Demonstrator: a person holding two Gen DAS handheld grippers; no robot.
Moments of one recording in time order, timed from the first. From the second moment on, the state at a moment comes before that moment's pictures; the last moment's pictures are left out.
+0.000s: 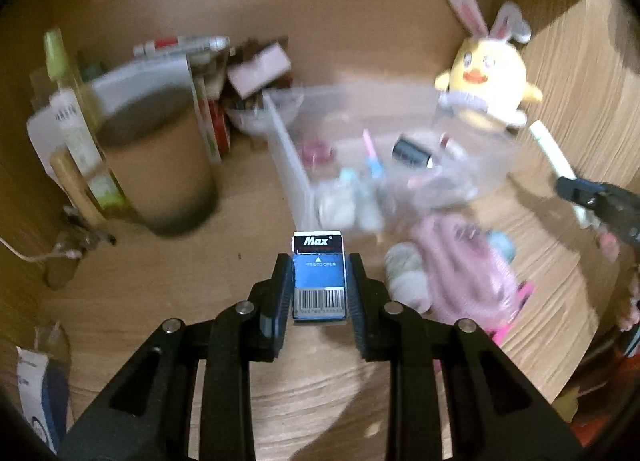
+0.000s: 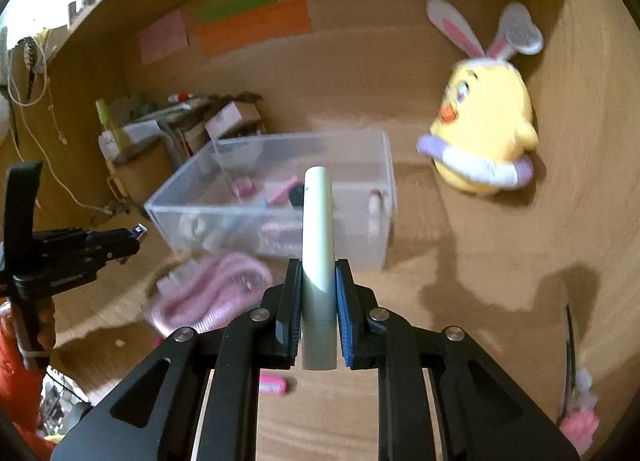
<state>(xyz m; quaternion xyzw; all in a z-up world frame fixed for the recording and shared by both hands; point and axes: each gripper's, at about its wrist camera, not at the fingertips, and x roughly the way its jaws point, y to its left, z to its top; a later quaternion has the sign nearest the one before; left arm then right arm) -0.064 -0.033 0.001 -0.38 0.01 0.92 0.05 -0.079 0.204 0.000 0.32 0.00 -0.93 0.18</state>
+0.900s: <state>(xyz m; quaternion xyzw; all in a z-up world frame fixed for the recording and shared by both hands) -0.152 -0.009 0.024 -0.38 -0.03 0.92 0.06 -0.195 0.150 -0.001 0.37 0.03 -0.90 0.24</state>
